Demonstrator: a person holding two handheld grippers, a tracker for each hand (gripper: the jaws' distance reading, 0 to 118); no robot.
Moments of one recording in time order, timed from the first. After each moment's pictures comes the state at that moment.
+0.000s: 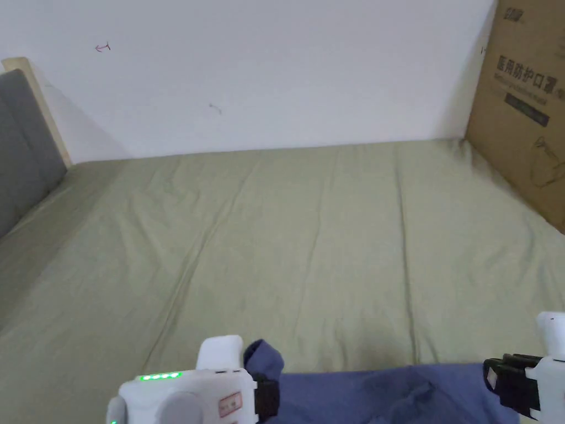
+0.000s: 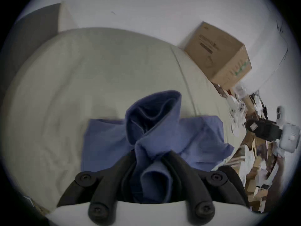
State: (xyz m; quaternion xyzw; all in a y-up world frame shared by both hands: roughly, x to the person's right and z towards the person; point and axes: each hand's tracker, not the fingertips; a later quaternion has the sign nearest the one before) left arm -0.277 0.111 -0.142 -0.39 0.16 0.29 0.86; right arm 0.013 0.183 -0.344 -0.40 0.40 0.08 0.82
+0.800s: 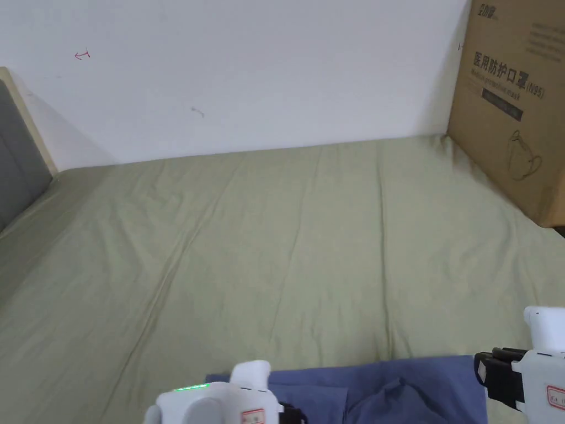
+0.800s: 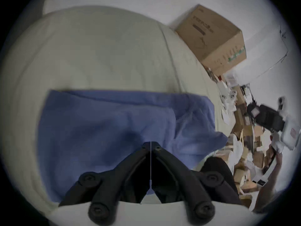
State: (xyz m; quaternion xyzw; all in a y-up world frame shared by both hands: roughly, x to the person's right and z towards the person) left arm -0.240 0.072 -0.179 -0.44 0.08 0.35 0.82; right arm 0.040 0.180 -0.363 -0.40 0.39 0.08 0.83
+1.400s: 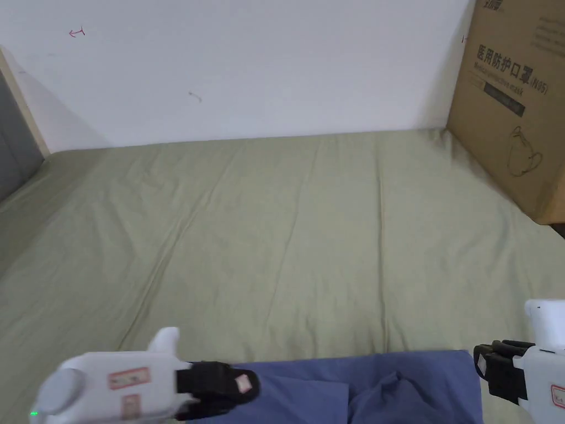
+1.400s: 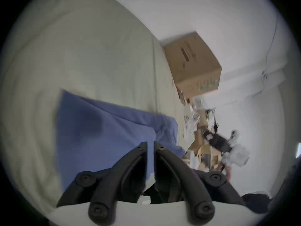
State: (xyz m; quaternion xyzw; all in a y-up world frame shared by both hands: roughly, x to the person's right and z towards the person) left arm -0.363 0.092 -0.086 -0.29 0.01 0.53 0.79; right arm 0.035 0.187 -0.359 -0.39 0.40 0.11 0.82
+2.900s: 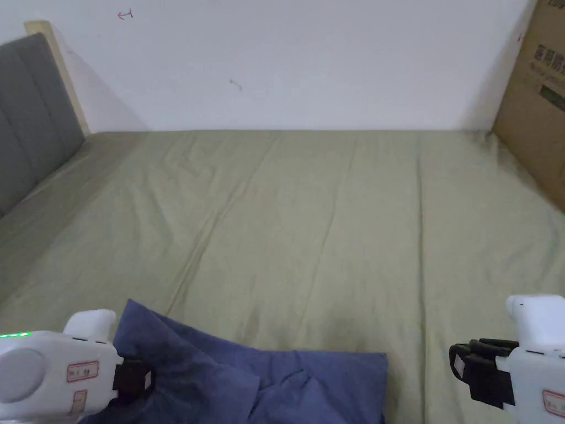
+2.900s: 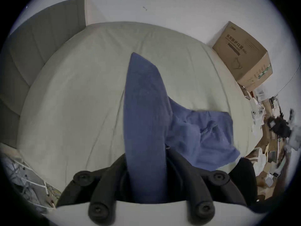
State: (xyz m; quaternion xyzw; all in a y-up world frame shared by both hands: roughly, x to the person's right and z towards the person) left arm -0.379 0.150 -0.024 -0.42 0.26 0.28 0.82; right arm -0.023 0.204 -0.324 -0.38 0.48 0.13 0.78
